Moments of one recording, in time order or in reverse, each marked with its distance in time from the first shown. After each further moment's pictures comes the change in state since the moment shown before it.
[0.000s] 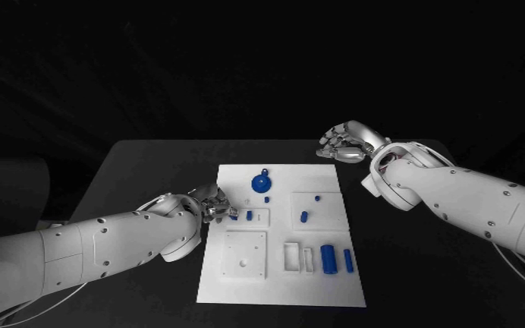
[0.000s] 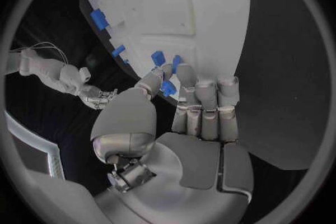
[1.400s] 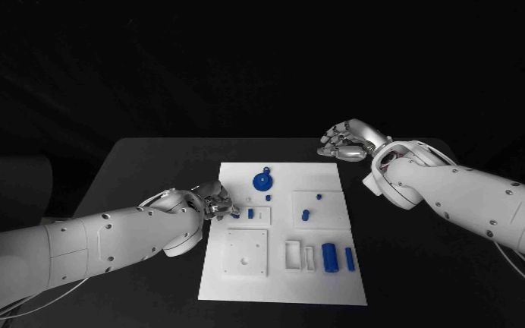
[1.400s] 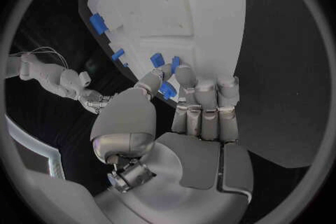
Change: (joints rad) left arm 0.004 0.010 0.004 -0.012 -0.033 0.042 -0.014; left_hand 0.014 -0.022 -0.002 -0.002 0.001 0.010 -0.002 0.000 0.000 0.005 -0.005 0.039 0.030 0.004 -0.006 0.034 0.024 0.000 0.005 -0.001 0.030 0.000; right arm 0.000 0.002 0.000 -0.001 0.000 0.003 0.000; right_hand 0.000 0.000 -0.003 -0.003 0.003 0.000 0.000 0.000 -0.001 0.000 0.000 -0.008 -0.006 -0.005 0.002 0.000 -0.003 0.000 -0.001 0.001 -0.004 0.000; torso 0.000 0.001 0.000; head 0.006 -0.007
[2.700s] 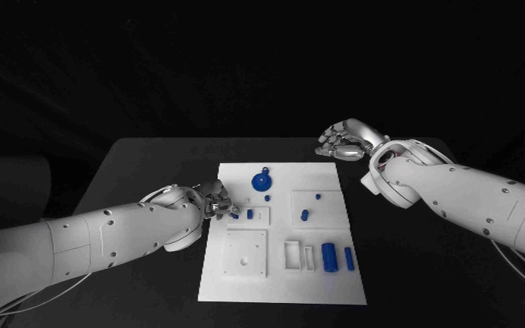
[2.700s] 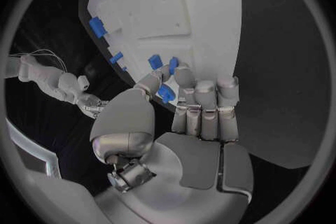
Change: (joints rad) left arm 0.008 0.020 0.006 -0.028 -0.008 0.074 -0.012; left_hand -0.043 -0.015 0.018 0.033 -0.076 0.009 0.000 0.029 0.061 0.003 -0.003 0.007 0.004 0.000 0.000 0.008 -0.005 0.001 -0.013 0.001 0.013 0.000; right arm 0.000 0.003 0.000 -0.003 0.000 0.004 0.001; right_hand 0.000 0.000 0.000 0.000 0.003 0.000 0.000 0.000 -0.003 0.007 0.000 -0.008 -0.009 0.000 0.000 0.000 -0.003 0.000 0.000 0.000 -0.004 0.000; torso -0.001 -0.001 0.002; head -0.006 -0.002
